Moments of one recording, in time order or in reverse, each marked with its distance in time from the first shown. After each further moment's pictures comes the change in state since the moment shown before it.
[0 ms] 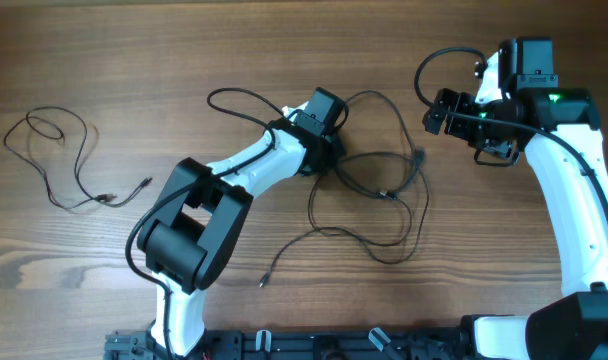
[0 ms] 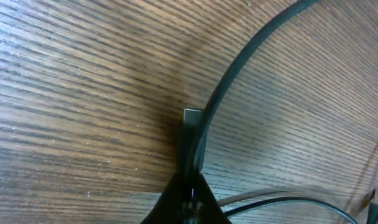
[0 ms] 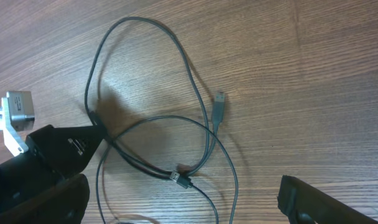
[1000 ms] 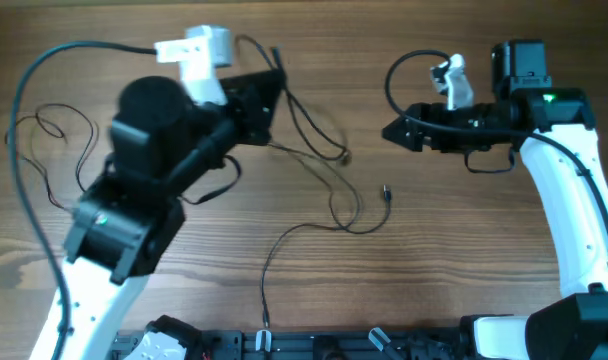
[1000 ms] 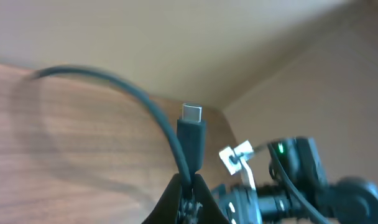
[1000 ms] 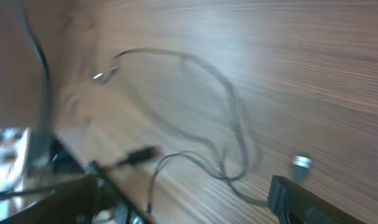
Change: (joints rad) left arm 0.201 -0.953 0.003 -0.040 0.161 0.349; right arm 0.046 -0.001 0.000 -0.048 -0.573 -0.345
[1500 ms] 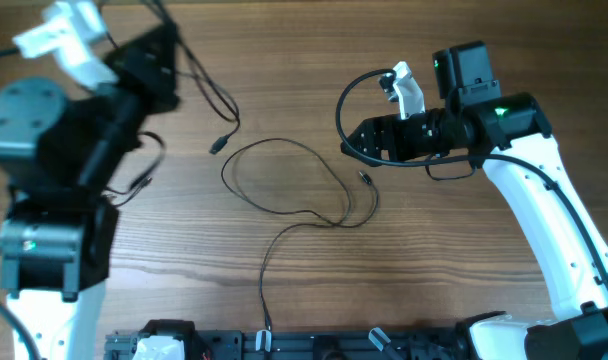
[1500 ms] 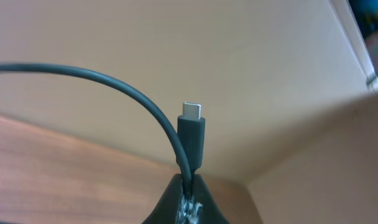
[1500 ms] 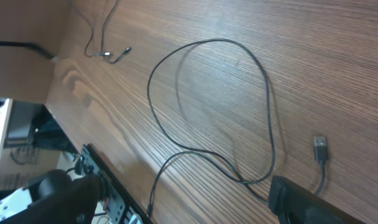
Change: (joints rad) left arm 0.325 -0.042 0.080 0.041 0.026 -0.004; right arm 0.207 -0.029 0.000 0.087 0.111 0.097
